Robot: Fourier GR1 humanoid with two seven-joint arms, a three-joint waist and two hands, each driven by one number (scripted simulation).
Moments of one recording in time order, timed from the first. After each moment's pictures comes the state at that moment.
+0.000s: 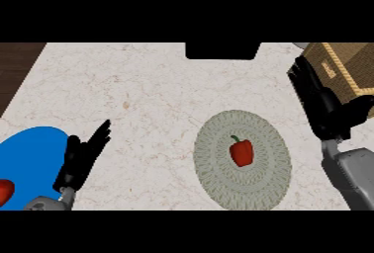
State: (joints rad) left arm -0.07 0.43 -0.34 -1.36 0.27 0.16 0.17; right arm -0.36 -0.48 0.25 -1.40 -0.41 -0.24 -0.02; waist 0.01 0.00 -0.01
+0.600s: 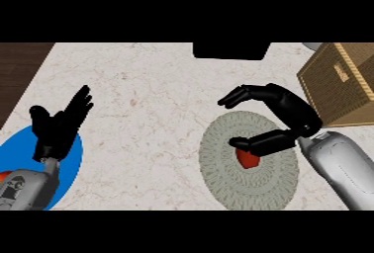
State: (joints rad) left arm -0.22 0.46 -0.20 -1.37 0.31 0.18 0.15; right arm -0.54 -0.49 0.44 -1.44 -0.24 0.18 -0.39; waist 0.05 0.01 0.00
